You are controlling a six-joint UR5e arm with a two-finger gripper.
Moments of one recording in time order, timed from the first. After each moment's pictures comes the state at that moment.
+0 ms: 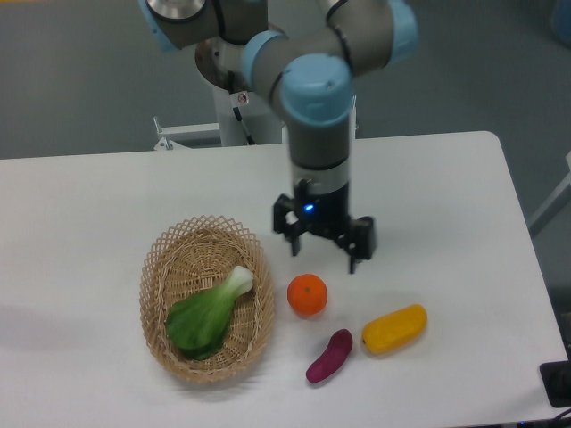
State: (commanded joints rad) arm 2.32 -1.84 -1.71 -0.89 1.52 0.76
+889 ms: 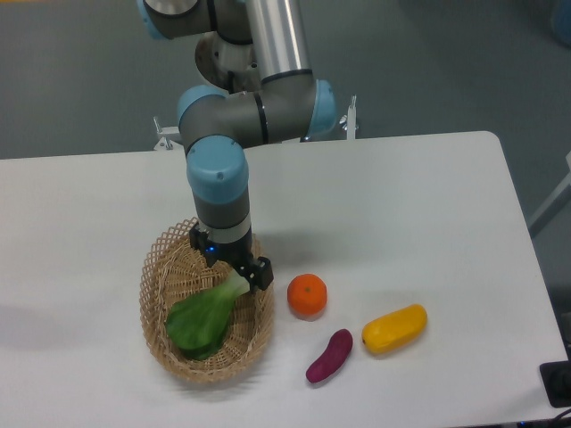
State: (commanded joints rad) arm 2.18 -1.94 -1.83 -0.88 1.56 0.84
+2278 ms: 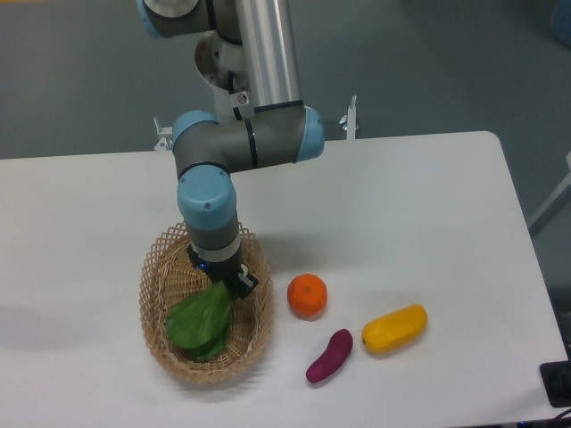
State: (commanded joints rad) arm 2.18 -1.98 -1.82 -0.83 1.56 0.84
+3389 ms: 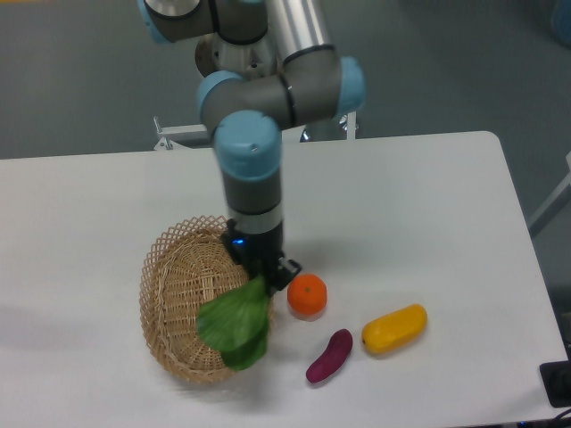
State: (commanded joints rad) arm 2.38 -1.86 -1.62 -0.99 1.49 1.04
